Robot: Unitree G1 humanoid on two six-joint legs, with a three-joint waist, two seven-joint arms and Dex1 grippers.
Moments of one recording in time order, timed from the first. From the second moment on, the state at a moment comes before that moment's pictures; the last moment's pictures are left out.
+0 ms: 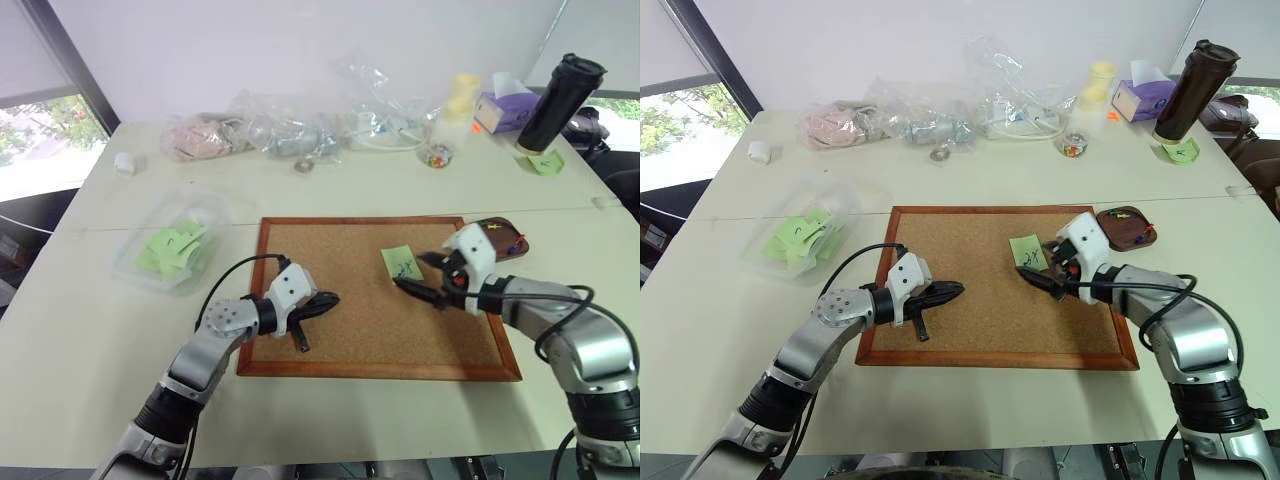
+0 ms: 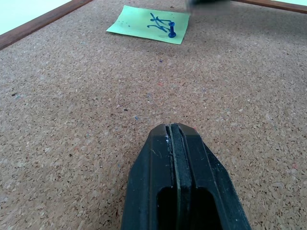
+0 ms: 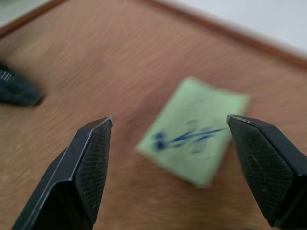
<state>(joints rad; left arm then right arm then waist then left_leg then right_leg) -0.26 0.37 -0.32 -0.11 -0.16 0.30 -0.79 -0.22 -0.68 -0.03 -0.30 0.42 0.72 0.70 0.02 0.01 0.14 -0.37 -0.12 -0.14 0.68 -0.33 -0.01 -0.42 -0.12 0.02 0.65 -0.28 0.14</state>
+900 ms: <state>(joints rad) -0.25 0.37 -0.32 -0.12 -0.16 0.30 -0.78 -0.21 -0.63 0.03 -0.22 0.34 0.63 0.69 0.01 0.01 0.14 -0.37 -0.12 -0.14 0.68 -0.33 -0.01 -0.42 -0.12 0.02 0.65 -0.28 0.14</state>
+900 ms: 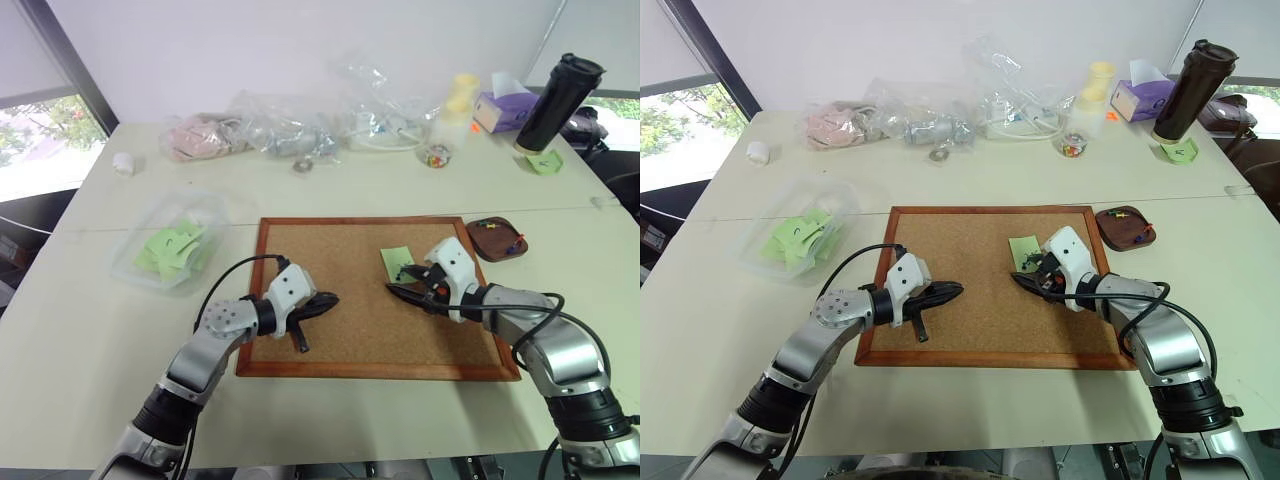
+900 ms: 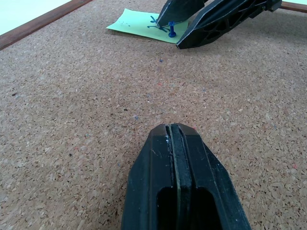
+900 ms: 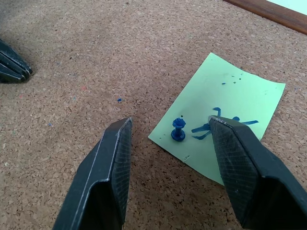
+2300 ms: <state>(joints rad) -0.38 0.36 -0.03 -0.19 -0.57 0.71 -0.80 -0.24 -0.77 -0.02 -0.52 0.43 0.73 0.79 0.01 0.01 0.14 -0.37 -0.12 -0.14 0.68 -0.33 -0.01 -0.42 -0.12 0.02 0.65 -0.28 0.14</state>
